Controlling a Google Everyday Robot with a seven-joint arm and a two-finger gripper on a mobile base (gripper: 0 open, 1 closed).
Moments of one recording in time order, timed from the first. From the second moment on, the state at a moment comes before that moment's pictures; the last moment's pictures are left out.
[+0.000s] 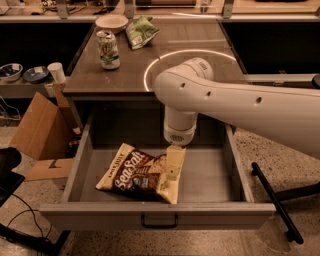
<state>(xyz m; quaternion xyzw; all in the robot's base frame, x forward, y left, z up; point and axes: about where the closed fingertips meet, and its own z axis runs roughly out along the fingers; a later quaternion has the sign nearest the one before) 0.537 -0.064 0.701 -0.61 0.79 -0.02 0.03</state>
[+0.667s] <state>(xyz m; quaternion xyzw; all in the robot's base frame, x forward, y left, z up) 0.545 -0.018 0.670 -0.60 0.80 0.05 0.01</state>
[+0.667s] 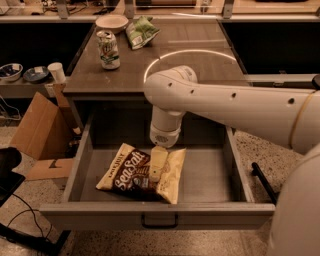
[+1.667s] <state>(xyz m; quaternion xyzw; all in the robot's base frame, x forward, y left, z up) 0.531 0.010 0.630 -0.61 0.79 0.08 -0.05</state>
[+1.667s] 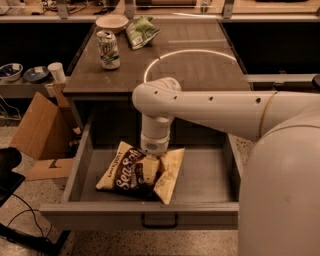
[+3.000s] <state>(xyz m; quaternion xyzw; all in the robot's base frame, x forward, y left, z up) 0.446 -0.053 0.738 -0.56 0.82 -0.07 -0.04</state>
